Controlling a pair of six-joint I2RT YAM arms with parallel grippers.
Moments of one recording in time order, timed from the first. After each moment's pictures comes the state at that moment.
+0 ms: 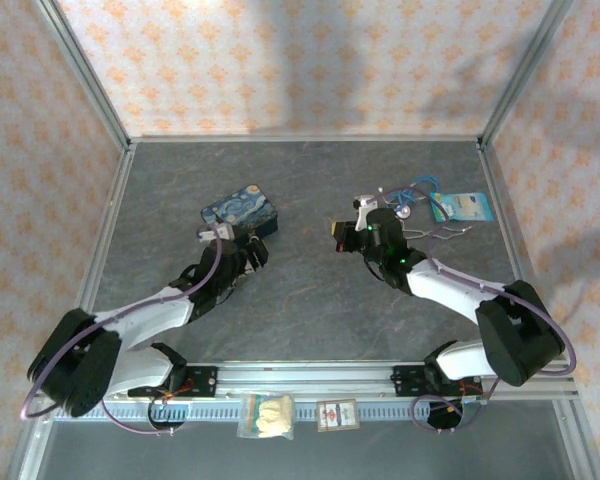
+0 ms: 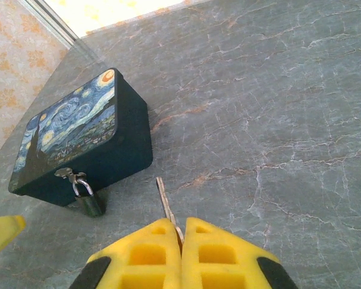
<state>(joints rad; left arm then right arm) -0.50 1.23 0.43 0.18 -0.18 -0.82 0.54 1.36 0.65 0.25 -0.11 0.48</state>
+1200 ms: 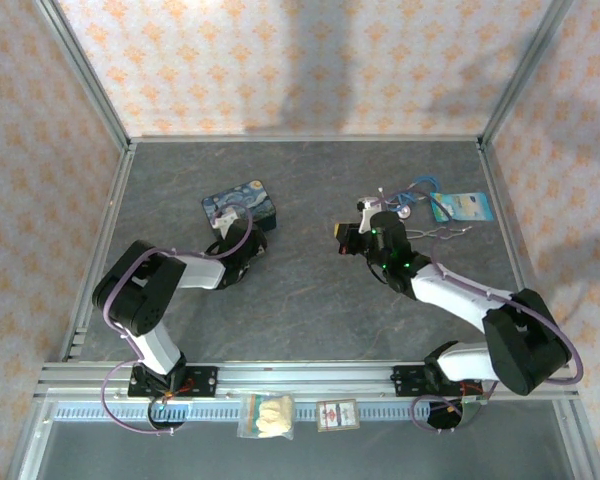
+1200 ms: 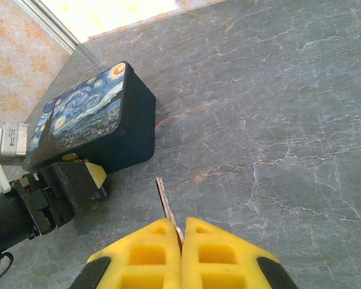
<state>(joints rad) -0.43 1.71 0.64 0.34 -0.29 -0.83 0.54 1.30 0.62 0.24 -0.10 0.49</state>
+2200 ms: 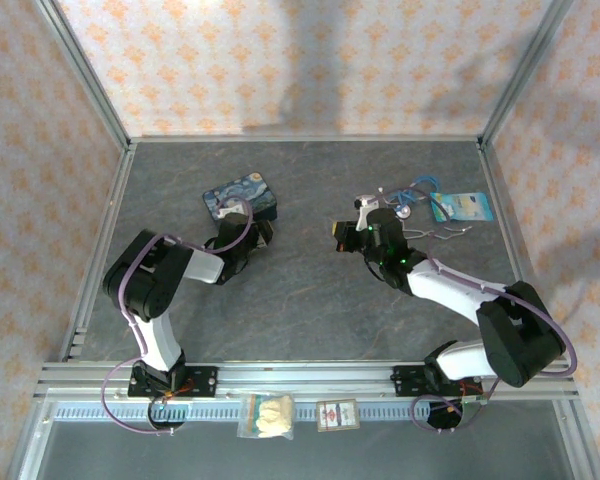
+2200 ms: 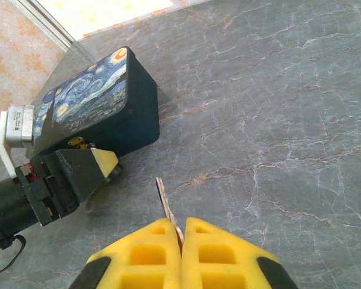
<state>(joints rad) -0.36 1.82 0.66 0.58 -0.05 -0.71 0.54 1.35 0.65 0.24 -0.10 0.49</state>
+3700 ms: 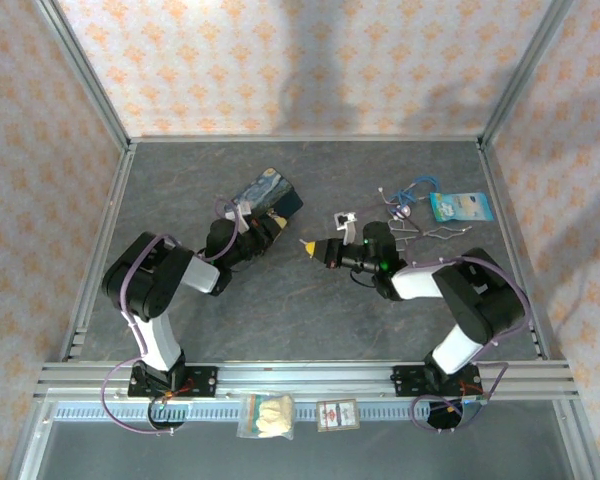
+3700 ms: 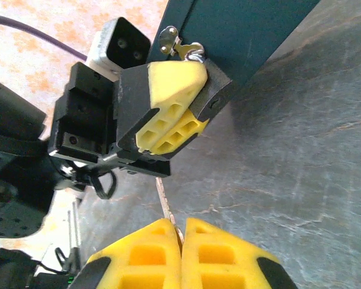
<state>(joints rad) -0.35 1.82 0.54 1.12 0.42 -1.28 0.54 1.64 0.53 0.82 -0.62 0.73</state>
